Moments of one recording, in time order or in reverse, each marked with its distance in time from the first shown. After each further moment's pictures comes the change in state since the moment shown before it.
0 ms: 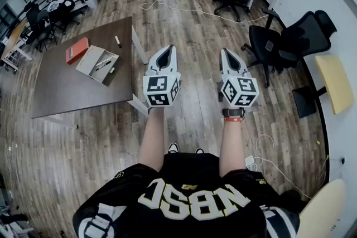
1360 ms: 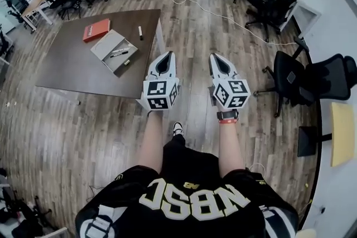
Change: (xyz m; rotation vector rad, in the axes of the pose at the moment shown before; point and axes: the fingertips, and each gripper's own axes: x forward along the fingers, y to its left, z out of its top) left arm 0.015 0.112 -0.046 -0.016 0.036 0.271; right arm 0.140 0.078 -0.059 0.024 0.116 0.361
